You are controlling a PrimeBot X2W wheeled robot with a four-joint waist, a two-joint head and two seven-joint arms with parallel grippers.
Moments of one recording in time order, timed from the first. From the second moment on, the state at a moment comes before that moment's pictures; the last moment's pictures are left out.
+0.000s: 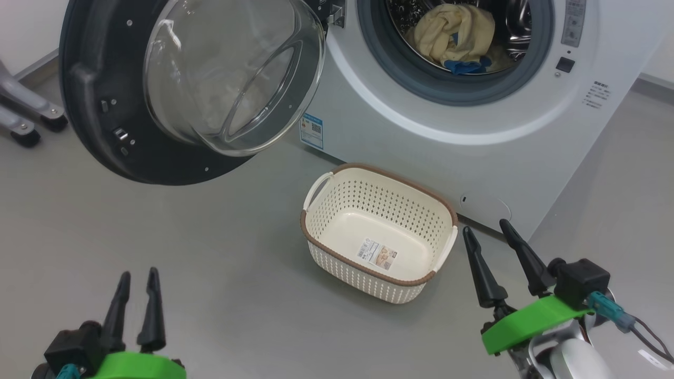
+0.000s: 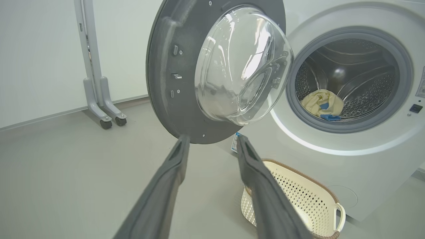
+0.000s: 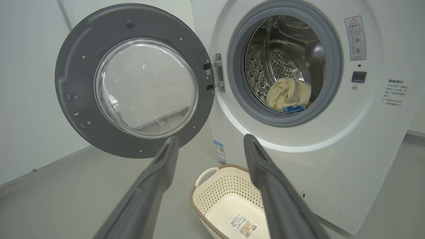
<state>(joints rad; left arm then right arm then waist) 0.00 0.18 -0.11 0.15 -0.35 0.02 -0.24 -0.05 -0.05 0.18 0.18 0.26 0.13 -0.26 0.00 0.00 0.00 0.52</state>
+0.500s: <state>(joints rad) -0.01 0.23 0.00 0.05 -0.45 -0.01 -0.24 -0.05 -0.06 0.16 0.15 0.22 0.13 -0.26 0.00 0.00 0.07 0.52</state>
